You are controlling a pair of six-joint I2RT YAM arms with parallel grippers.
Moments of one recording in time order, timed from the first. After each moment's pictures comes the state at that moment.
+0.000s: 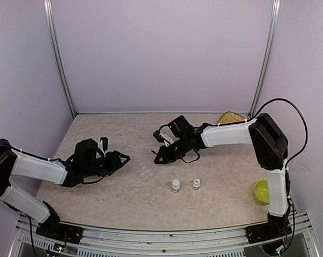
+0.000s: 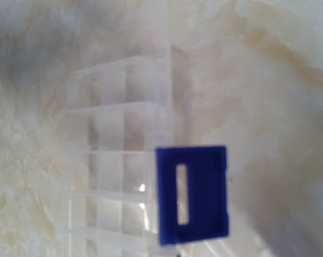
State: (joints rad) left arm -0.62 1.41 0.45 0.49 0.12 -0.91; right arm 0.79 2.13 1.52 -0.26 -0.43 0.32
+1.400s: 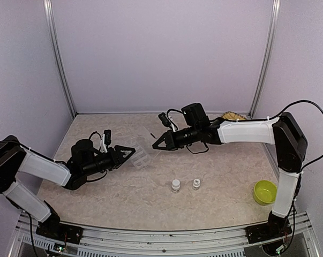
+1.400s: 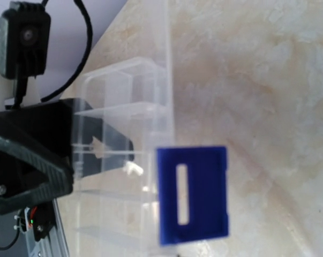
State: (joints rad) left arm -0.62 1.49 0.41 0.89 0.28 -0.91; right arm 0.76 1.92 1.37 -0.02 -0.63 0.45
